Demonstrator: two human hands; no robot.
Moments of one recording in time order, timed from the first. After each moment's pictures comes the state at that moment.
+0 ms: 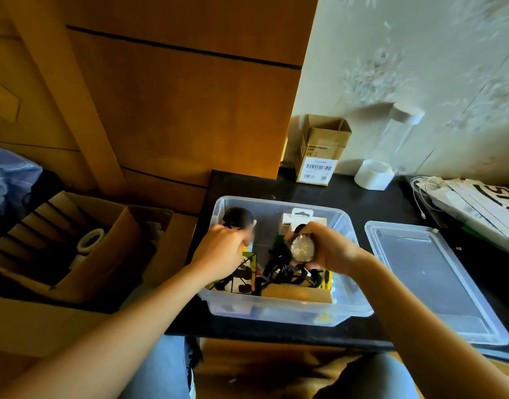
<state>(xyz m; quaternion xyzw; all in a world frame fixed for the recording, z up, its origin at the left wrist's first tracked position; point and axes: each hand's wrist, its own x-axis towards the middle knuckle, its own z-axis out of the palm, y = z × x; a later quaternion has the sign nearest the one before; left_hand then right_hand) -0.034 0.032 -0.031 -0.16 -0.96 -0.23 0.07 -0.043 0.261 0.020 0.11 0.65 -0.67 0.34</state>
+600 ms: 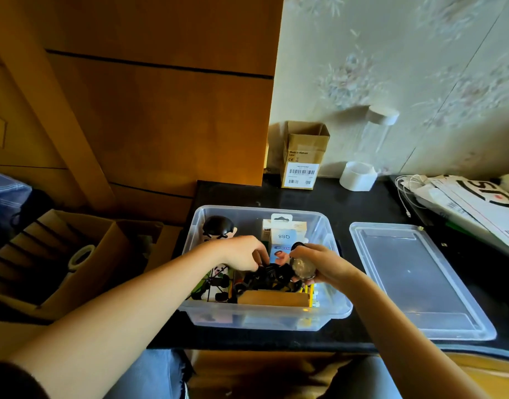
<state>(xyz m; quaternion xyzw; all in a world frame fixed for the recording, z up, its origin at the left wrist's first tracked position) -0.064 0.100 0.013 -0.24 -0.89 -0.20 -0.33 -0.025 0.302 0.006 0.07 0.77 -0.57 0.28</state>
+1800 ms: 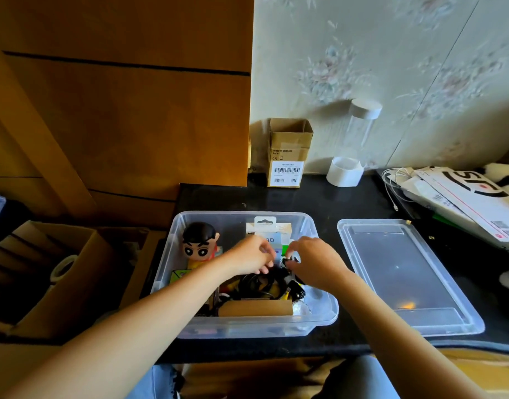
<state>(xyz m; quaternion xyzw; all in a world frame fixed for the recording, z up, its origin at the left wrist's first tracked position) -0.062 0.150 -0.001 -0.10 -0.85 -0.43 -0.28 -0.031 0.309 0.012 -0.08 0.98 -0.14 0.08</state>
